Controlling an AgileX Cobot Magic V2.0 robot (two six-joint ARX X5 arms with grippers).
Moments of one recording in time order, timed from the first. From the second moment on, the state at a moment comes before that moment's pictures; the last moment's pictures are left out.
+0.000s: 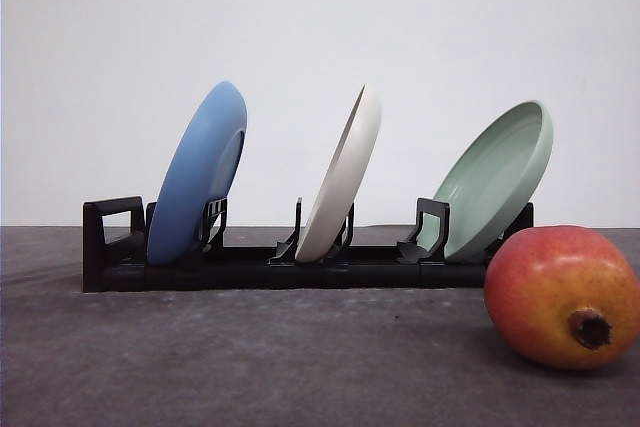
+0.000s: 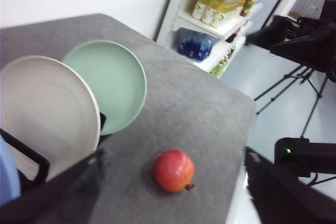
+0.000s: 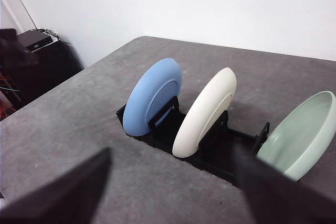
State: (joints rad) left_arx -0.18 0.90 0.99 -0.48 0.99 0.01; right_arx 0.03 0.59 0.94 -0.64 -0.73 0.05
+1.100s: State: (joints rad) left_arx -0.72 1.81 1.63 -0.65 0.19 -0.07; right_arx 0.03 0.59 0.94 -0.64 -0.73 0.09
